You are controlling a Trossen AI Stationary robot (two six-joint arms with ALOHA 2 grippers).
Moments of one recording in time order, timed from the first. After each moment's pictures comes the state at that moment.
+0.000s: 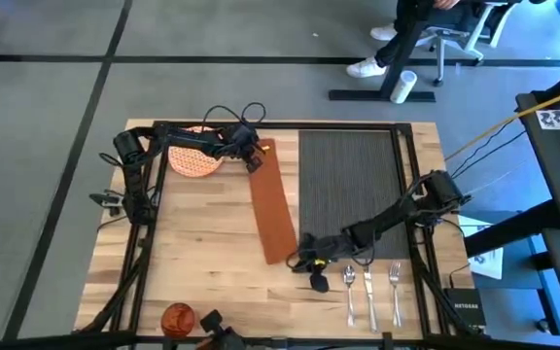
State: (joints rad) left arm 0.61 1.89 0.99 -0.04 -0.17 0.02; right arm 0.39 1.87 0.74 0.57 -0.04 0.43
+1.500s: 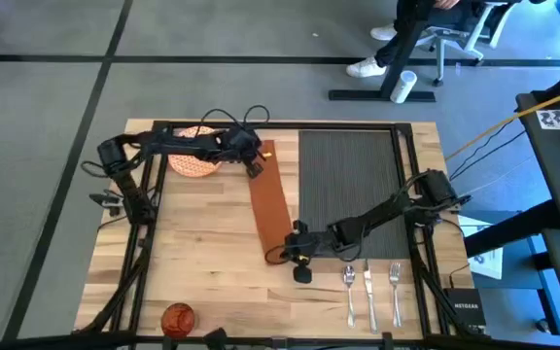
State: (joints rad) left arm 0.45 1.69 0.98 -0.13 -0.23 0.05; right arm 0.33 1.91 0.94 0.19 0.09 0.31
